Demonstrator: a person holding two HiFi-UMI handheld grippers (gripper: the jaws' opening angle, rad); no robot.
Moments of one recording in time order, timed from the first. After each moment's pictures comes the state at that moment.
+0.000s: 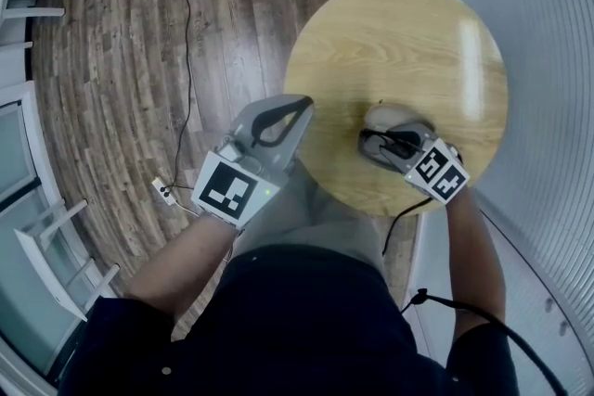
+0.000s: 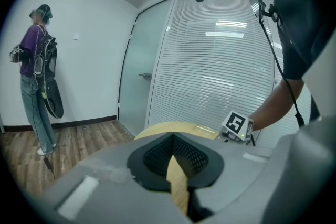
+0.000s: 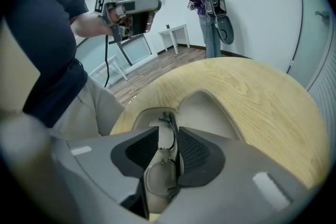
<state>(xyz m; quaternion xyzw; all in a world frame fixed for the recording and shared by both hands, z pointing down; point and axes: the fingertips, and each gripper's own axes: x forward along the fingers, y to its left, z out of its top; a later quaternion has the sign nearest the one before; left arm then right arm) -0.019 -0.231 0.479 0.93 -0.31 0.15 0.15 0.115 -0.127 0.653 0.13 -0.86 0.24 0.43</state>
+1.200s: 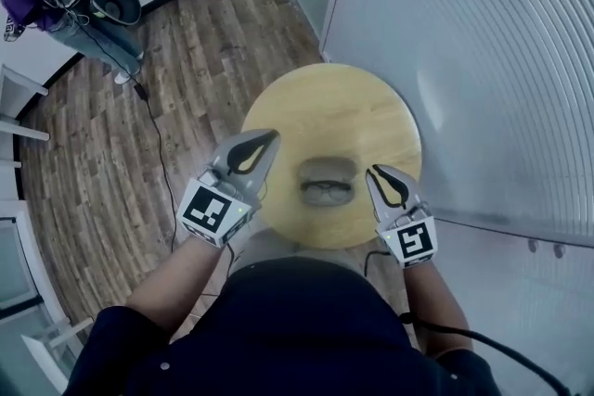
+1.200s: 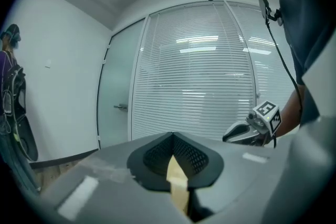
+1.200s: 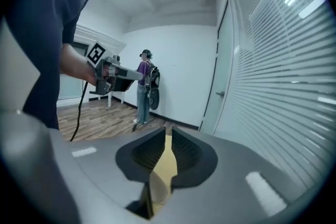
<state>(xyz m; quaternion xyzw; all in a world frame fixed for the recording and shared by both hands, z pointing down) 0.057 -0.222 0.327 0.97 -0.22 0.09 0.02 0.199 -0.121 0.395 0.55 -0.82 0.01 0.18</state>
